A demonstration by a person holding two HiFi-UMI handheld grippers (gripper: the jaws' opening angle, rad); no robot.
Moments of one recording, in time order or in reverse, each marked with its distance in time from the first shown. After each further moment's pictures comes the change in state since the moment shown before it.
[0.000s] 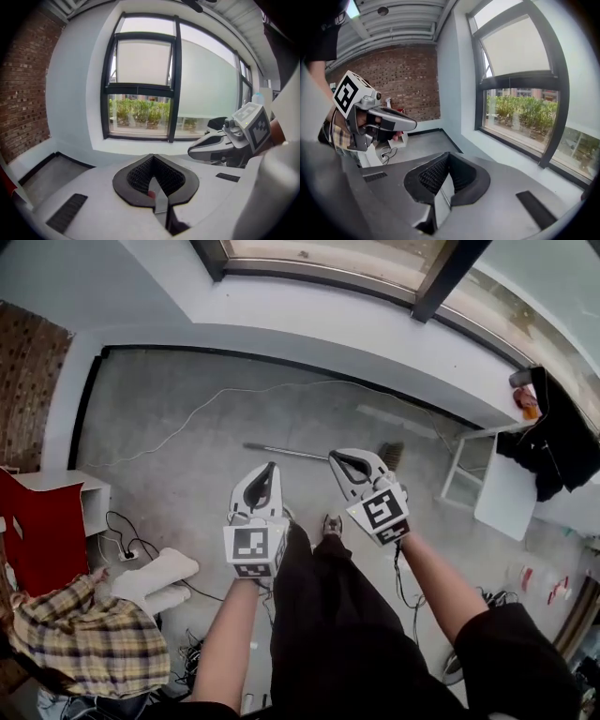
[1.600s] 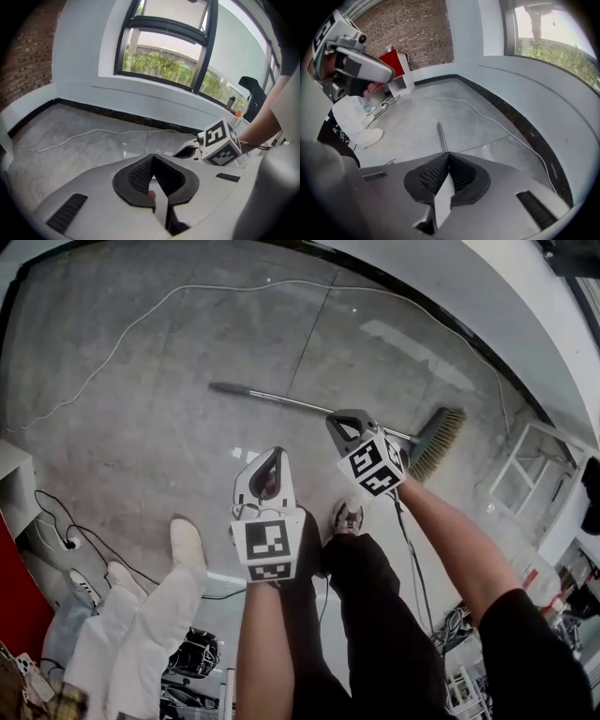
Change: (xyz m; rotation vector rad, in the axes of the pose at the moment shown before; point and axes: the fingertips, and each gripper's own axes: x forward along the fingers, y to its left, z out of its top) left arm 0.220 0.108 -0.417 -0.198 0.350 0.006; right arm 0.369 0.018 -0.434 -0.109 0.482 0.225
